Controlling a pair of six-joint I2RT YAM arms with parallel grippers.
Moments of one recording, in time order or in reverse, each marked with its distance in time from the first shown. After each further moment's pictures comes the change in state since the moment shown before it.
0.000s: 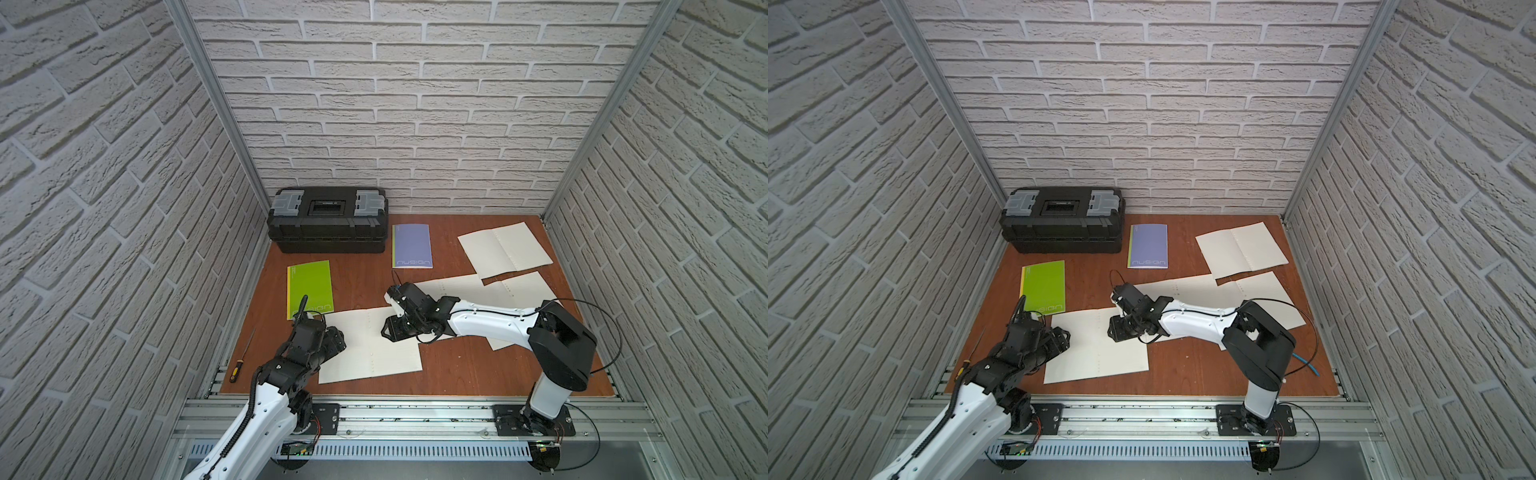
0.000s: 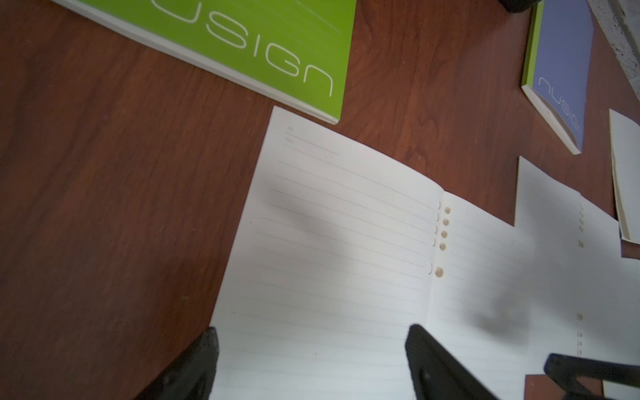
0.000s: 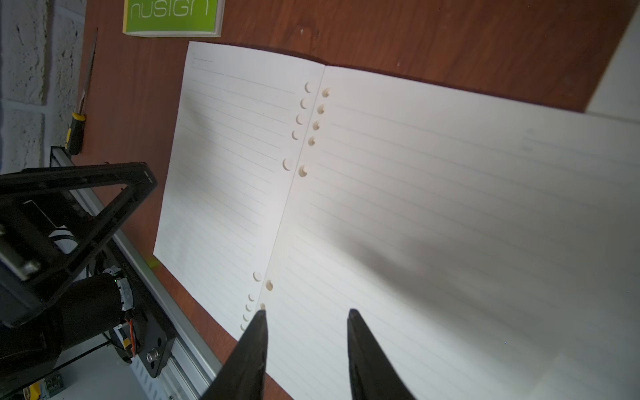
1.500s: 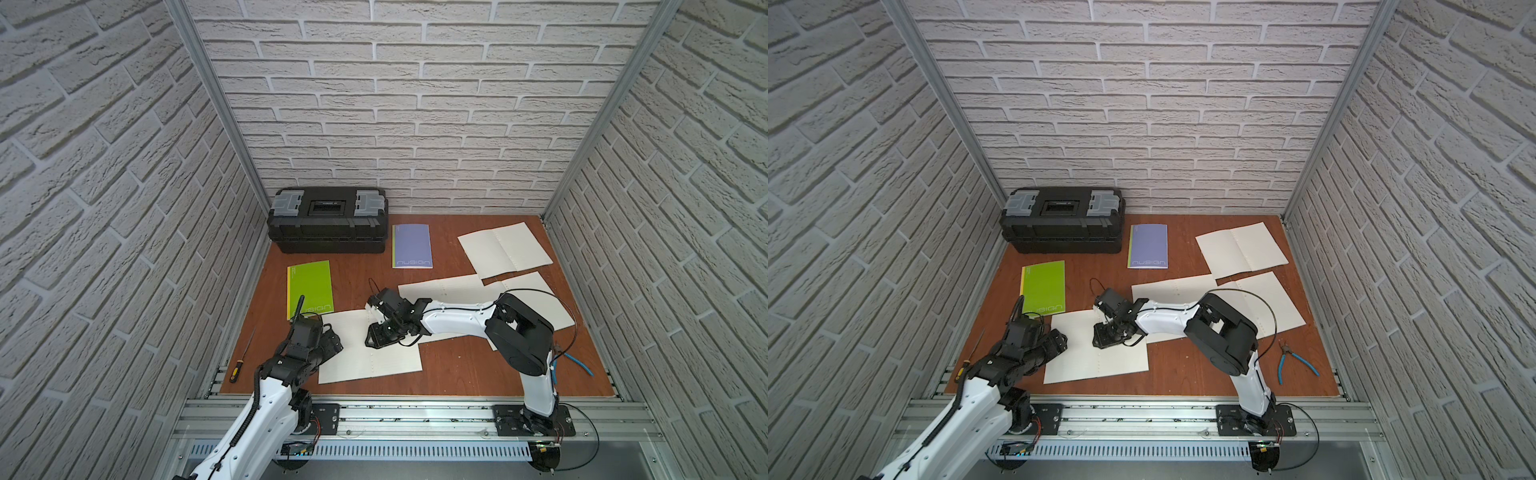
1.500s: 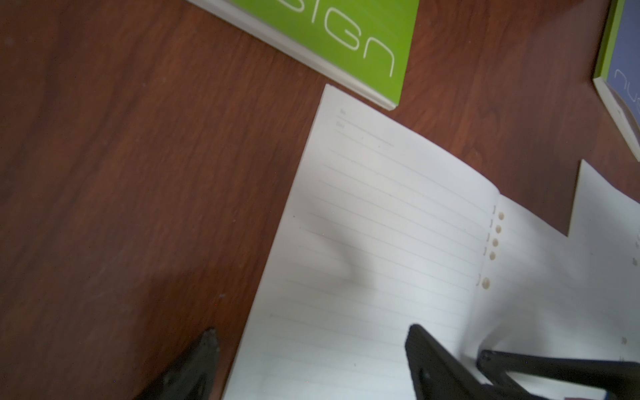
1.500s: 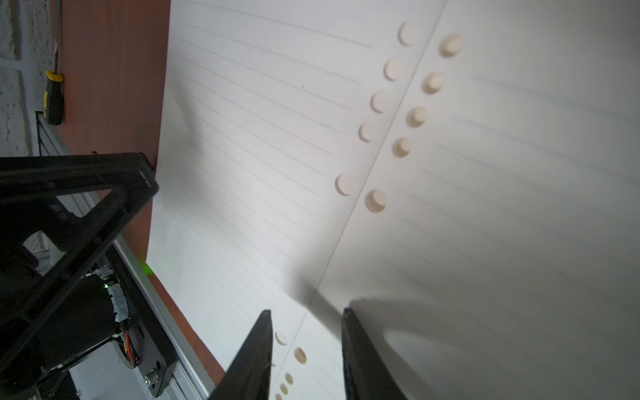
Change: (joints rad) left arm 0.087 0.076 -0.016 0.013 0.040 0.029; right arm 0.037 0.230 0.152 0.021 -0.100 0.004
